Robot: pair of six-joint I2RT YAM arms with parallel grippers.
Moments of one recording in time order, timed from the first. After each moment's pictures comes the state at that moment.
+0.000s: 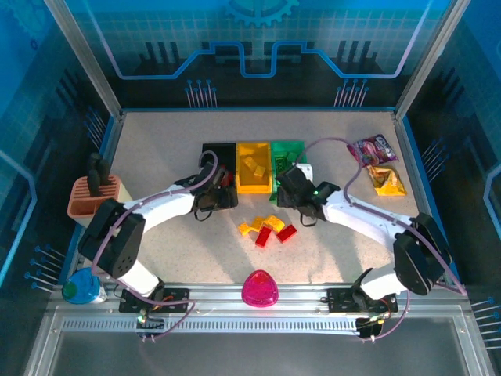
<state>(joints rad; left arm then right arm) -0.48 1.61 0.91 -0.39 -0.02 -0.66 0.71 1.42 0.94 -0.59 0.43 0.66</state>
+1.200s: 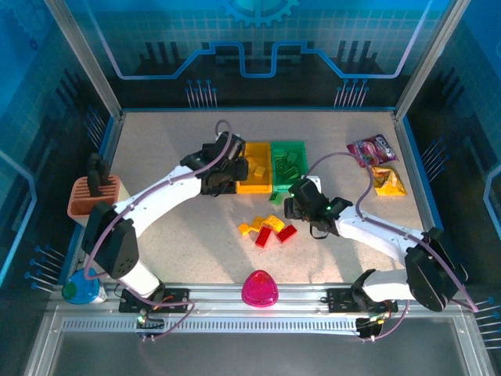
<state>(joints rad) -0.59 1.63 1.34 -0.57 -0.16 -0.55 0.68 1.30 0.74 -0.44 0.34 0.59</state>
